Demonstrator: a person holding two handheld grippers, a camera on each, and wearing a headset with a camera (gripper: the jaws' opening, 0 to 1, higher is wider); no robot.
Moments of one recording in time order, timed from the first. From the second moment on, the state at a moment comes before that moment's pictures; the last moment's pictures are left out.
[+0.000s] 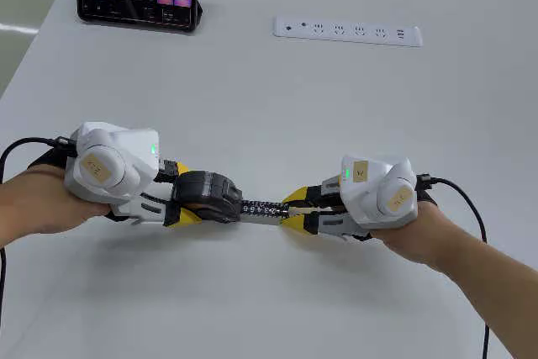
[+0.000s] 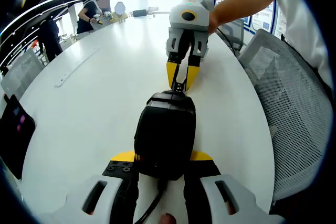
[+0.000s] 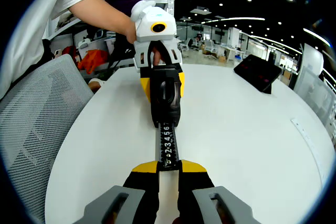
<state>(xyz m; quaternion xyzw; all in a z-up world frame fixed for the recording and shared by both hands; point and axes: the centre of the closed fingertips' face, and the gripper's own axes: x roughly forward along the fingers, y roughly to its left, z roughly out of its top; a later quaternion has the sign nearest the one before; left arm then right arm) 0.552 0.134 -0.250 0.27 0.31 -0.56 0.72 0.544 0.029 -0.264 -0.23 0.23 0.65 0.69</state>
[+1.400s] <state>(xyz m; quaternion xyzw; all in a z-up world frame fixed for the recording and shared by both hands) 0.553 0.134 -0.250 0.28 0.31 -0.56 0.72 0.547 -0.039 -0.263 -0.26 0.25 0.63 0.69</state>
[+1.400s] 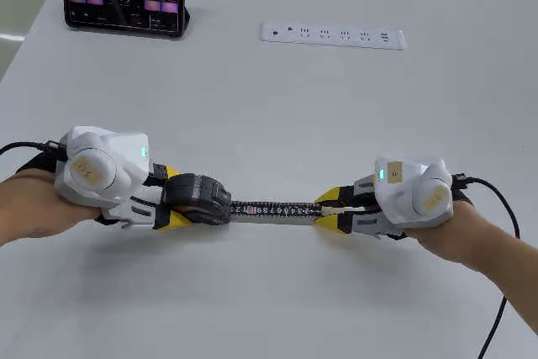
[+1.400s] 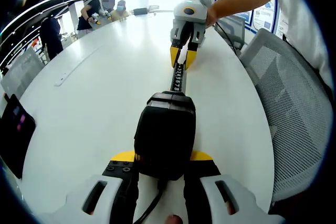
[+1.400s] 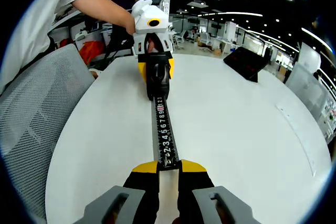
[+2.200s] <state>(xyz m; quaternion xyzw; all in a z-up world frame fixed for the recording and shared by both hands) 0.551 0.133 -0.250 0.28 0.31 -0.56 0.72 0.549 -0.062 -0.264 -0.27 0.26 0.62 0.69</state>
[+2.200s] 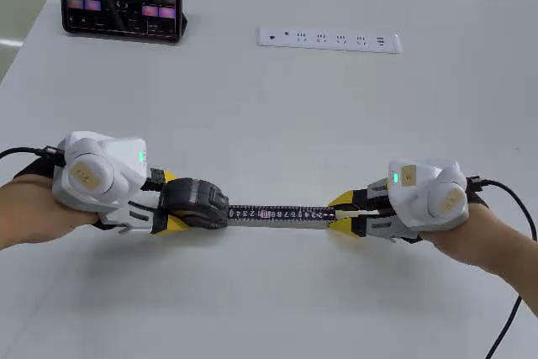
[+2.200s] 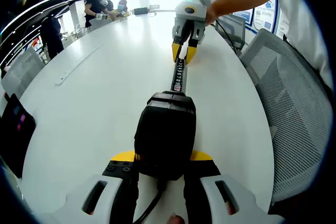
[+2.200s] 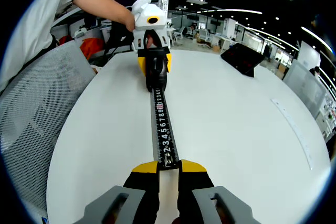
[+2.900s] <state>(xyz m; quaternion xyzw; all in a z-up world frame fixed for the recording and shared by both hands) 0.552 0.133 -0.250 0.28 0.31 -0.56 0.72 0.550 -0.080 -0.265 -0.28 0.27 0.61 0.69</state>
